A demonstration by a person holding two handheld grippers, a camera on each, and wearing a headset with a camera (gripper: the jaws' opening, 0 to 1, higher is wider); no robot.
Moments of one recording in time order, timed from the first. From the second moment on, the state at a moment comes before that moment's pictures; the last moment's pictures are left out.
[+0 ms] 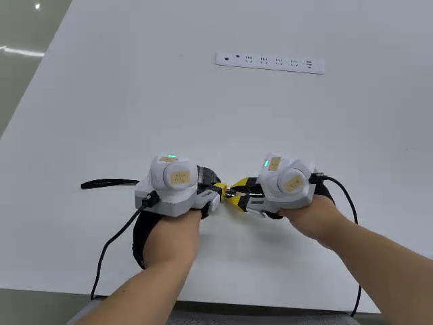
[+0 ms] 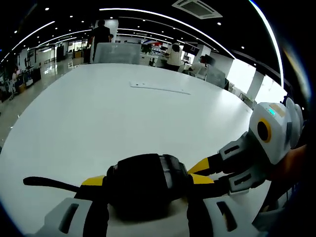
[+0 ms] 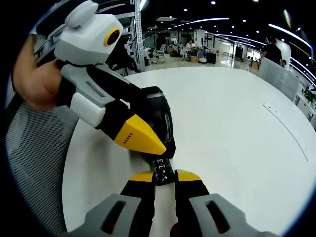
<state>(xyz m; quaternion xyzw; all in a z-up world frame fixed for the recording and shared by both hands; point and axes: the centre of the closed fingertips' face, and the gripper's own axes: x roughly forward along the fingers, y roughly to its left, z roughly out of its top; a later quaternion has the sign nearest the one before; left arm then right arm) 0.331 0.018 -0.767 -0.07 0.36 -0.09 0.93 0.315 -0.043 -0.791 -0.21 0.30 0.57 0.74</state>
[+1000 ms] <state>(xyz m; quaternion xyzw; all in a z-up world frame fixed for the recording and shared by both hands) 0.331 0.020 -0.767 -0.08 0.37 -0.09 0.92 0.317 -0.029 -0.791 -0.19 0.29 0.58 0.74</state>
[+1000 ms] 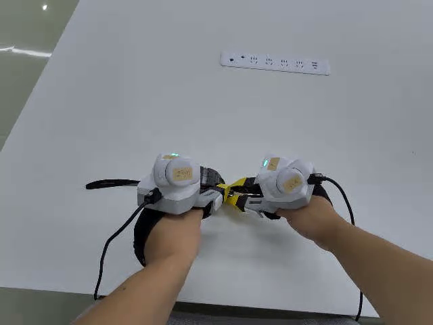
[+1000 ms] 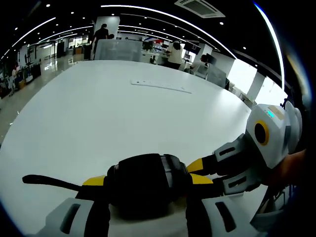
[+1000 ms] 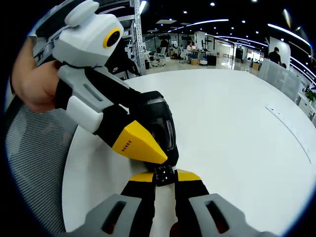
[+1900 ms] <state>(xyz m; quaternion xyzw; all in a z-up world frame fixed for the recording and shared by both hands) 0.327 0.019 -0.762 -0.07 0.36 -0.12 0.92 0.319 -0.034 -0.783 -0.20 0.28 0.57 0.75</state>
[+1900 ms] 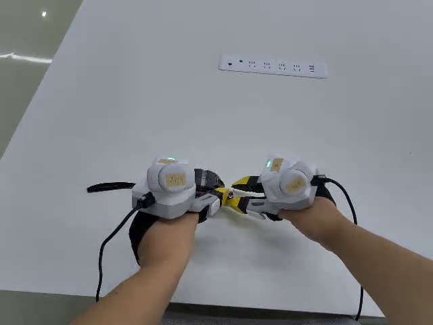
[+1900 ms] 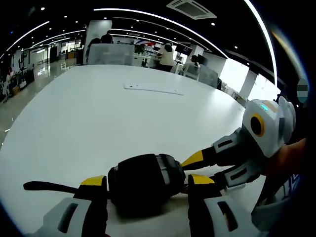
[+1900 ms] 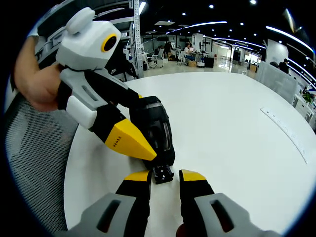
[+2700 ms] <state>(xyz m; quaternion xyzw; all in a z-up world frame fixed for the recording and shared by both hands) 0.304 0.041 -0.720 -0.01 0.32 -0.18 0.93 0.304 -0.054 -0.734 -0.14 0.26 0.53 0.79</state>
